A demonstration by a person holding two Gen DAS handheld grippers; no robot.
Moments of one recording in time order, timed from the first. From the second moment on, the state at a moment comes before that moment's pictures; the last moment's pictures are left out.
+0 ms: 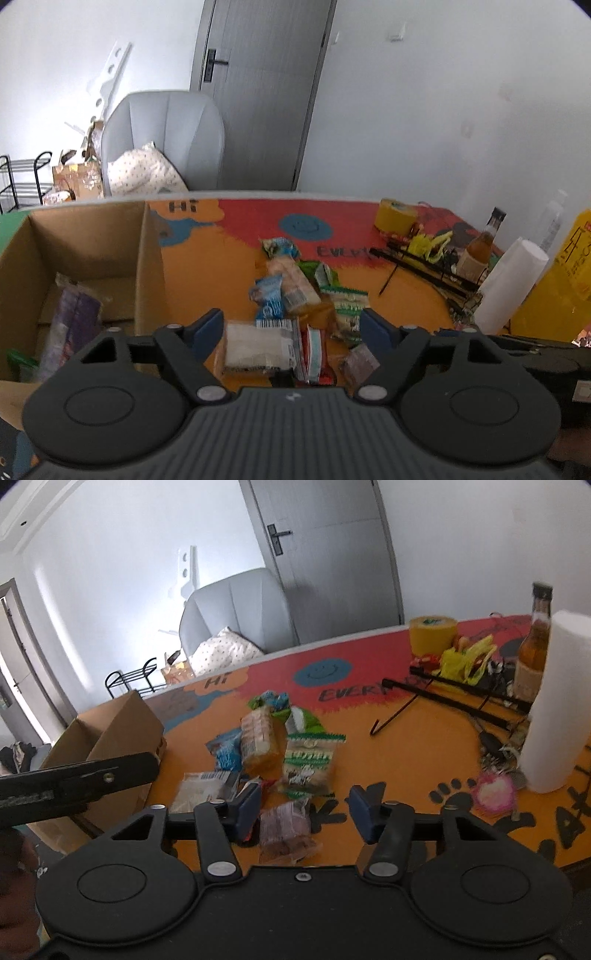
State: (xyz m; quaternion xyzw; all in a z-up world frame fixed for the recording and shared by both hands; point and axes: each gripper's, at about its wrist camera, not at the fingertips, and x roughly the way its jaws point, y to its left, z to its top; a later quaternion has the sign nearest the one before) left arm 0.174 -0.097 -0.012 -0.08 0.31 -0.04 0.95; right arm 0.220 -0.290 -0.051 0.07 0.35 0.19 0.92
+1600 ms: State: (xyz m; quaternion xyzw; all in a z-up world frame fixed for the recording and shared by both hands) left arm 0.235 -0.109 -0.083 -0.03 0.38 0.00 0.92; right arm 0.242 -0.287 -0.086 0.05 0.39 0.18 0.90
